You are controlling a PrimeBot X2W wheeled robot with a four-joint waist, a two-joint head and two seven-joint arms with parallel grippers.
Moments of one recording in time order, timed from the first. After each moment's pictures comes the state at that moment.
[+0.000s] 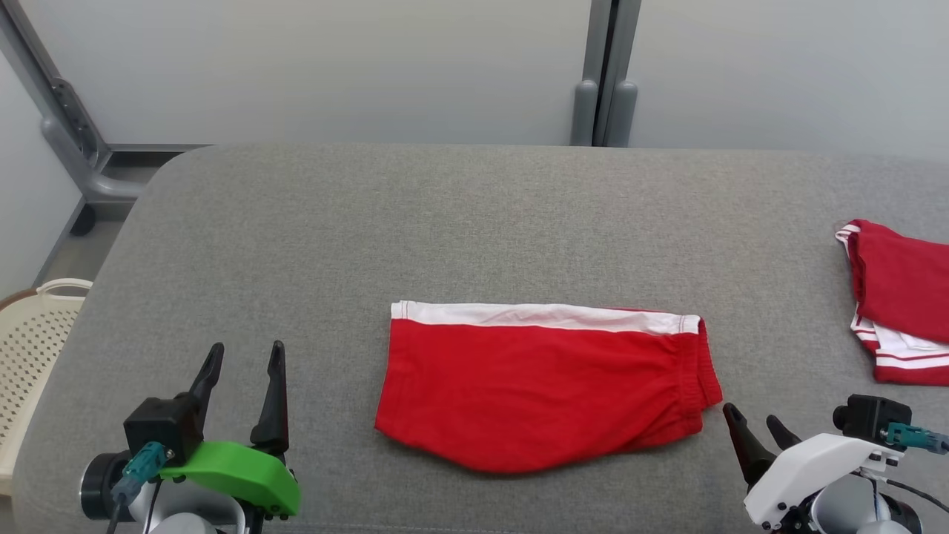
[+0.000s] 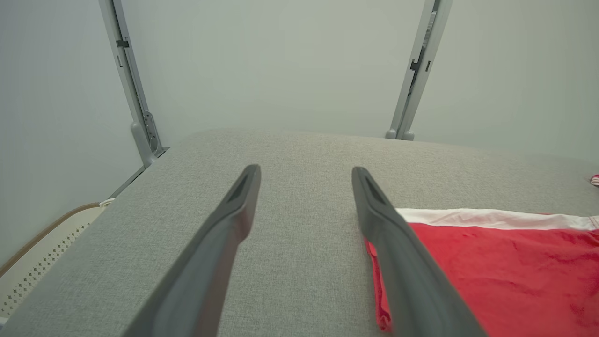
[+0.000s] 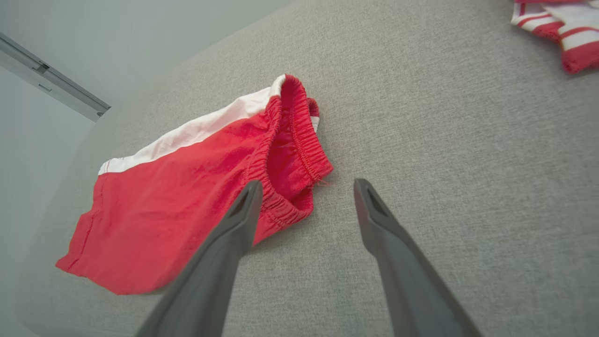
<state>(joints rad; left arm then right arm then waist) -0.18 0.51 -0.62 0.13 -0.77 0.33 -0.26 0.02 -0.05 -0.10 0.19 0.49 0.13 0.26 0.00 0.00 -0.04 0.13</state>
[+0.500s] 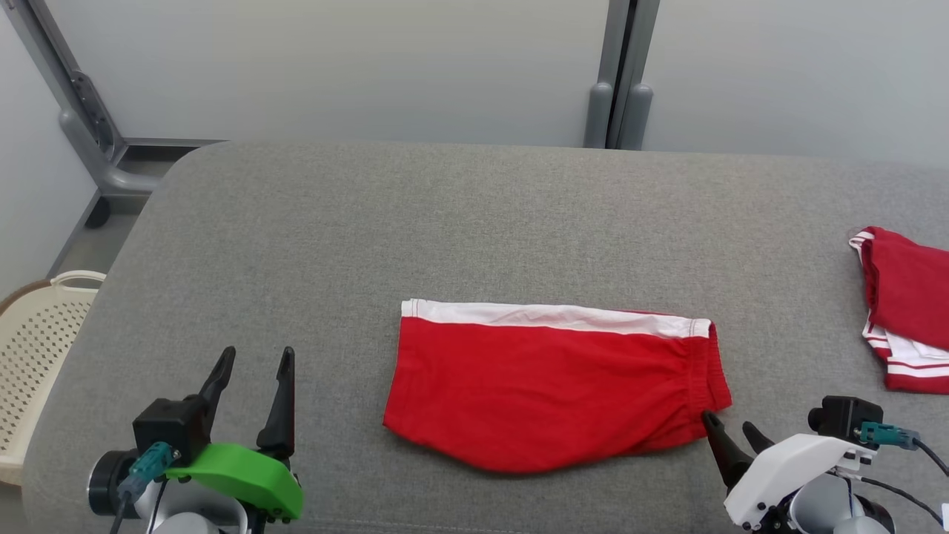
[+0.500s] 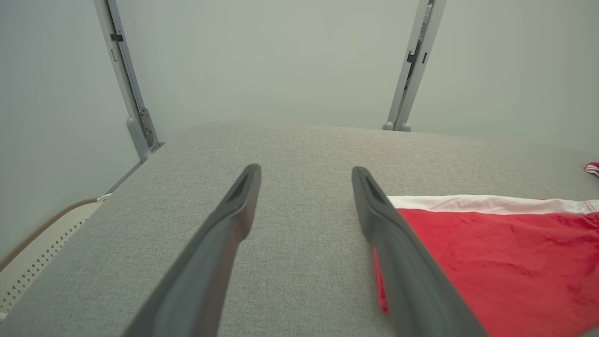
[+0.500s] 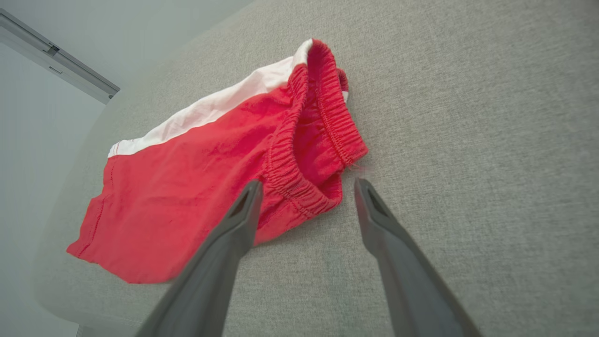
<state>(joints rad) -0.18 0.50 -0.62 0.16 -0.75 0.26 -0.26 -0.01 -0.05 -0.05 0.27 0.53 0.13 0.24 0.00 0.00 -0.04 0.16</state>
